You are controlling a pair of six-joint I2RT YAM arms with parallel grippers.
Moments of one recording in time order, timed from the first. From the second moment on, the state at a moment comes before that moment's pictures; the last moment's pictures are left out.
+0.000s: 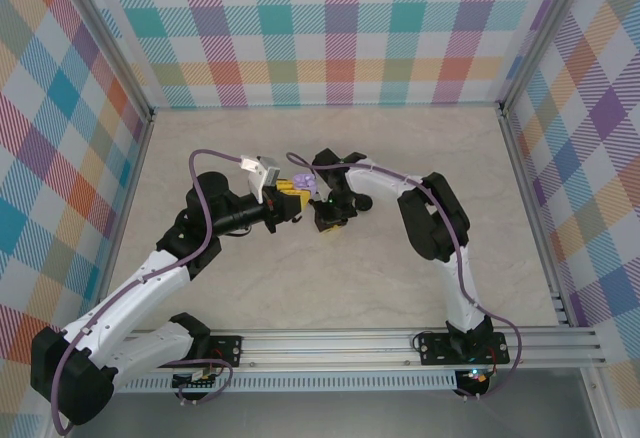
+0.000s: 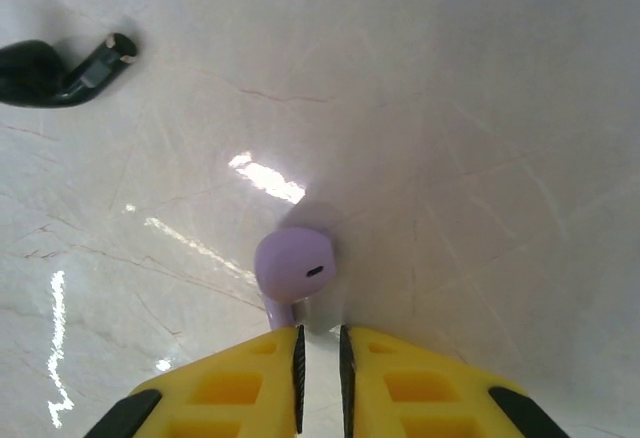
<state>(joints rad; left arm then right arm) -0.55 0.97 0.77 0.05 0.53 -0.24 0.69 2.19 1.66 -0.94 -0.32 0.25</state>
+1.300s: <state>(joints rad) -0.55 0.97 0.77 0.05 0.53 -0.24 0.74 2.33 1.94 -1.10 -0.17 0.28</state>
